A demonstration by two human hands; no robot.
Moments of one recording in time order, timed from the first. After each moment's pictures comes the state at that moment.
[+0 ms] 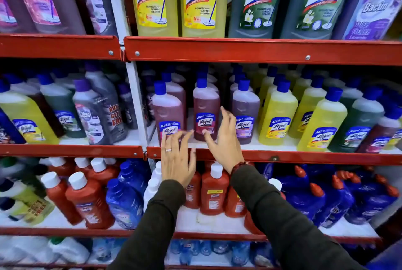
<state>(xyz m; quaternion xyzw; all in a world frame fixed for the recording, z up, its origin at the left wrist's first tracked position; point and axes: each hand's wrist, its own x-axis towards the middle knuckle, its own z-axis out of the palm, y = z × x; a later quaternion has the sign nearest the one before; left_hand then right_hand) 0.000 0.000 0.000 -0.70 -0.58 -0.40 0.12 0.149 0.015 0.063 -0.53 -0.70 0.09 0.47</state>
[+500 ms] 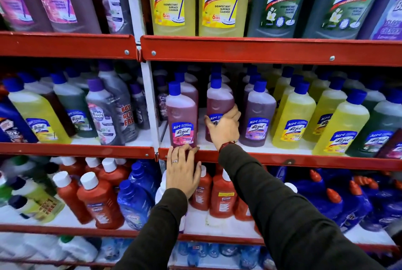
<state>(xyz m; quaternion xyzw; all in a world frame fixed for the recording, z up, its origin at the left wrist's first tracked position) -0.031 0.008 -0.039 -0.72 -0.60 -0.32 0.14 0.097 0.079 0.073 -0.67 -0.56 0.11 0.47</state>
